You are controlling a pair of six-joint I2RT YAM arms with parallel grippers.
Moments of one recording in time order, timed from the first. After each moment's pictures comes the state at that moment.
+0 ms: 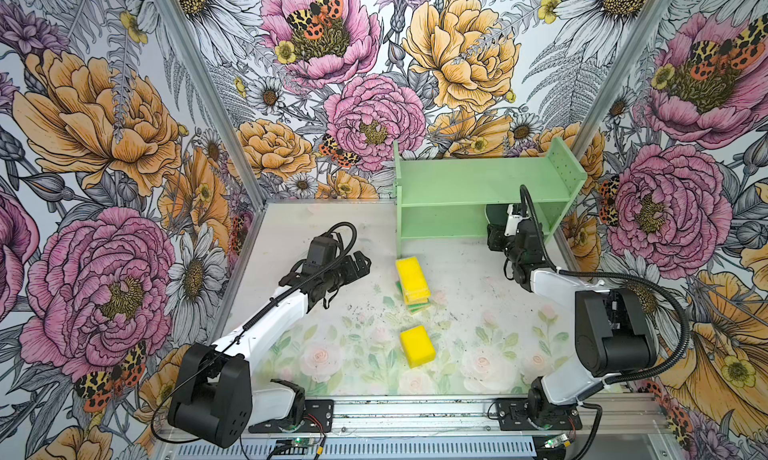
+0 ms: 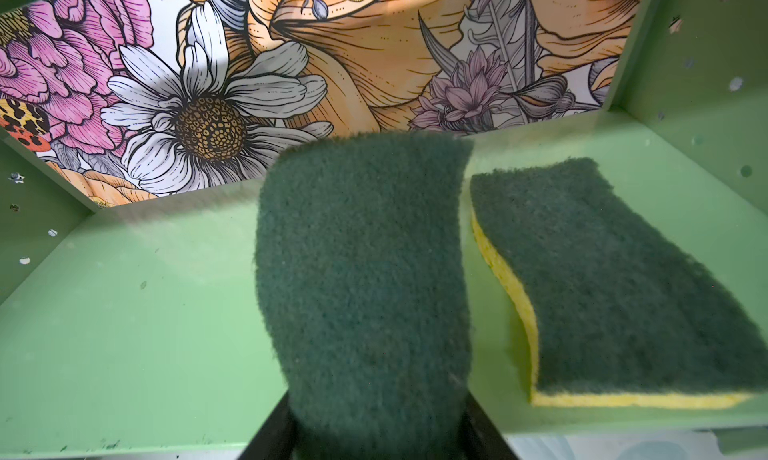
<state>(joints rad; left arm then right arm) -0.33 1.28 0.84 -0.29 0.17 -0.72 0.04 1.62 0.85 0.41 -0.07 0.20</state>
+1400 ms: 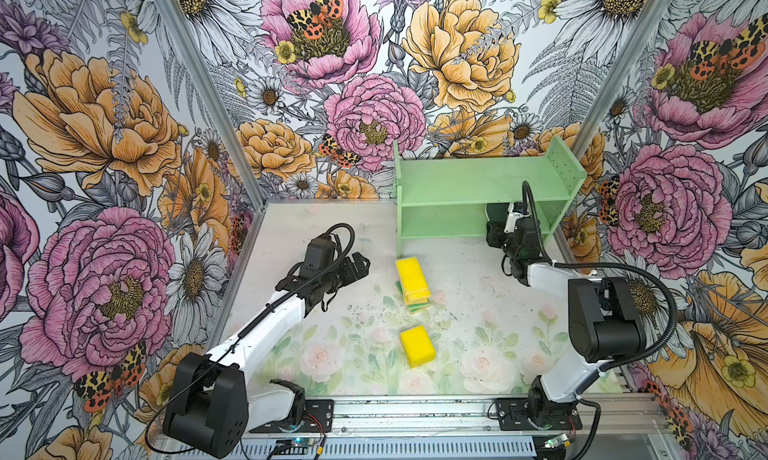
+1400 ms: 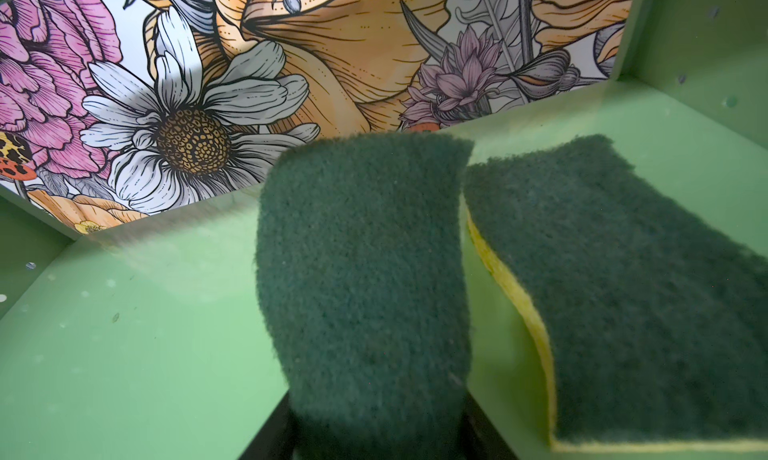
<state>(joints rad) -0.33 1.23 0.81 -0.29 0.17 -0.72 0.02 1.70 0.91 0.42 -0.08 0.28</state>
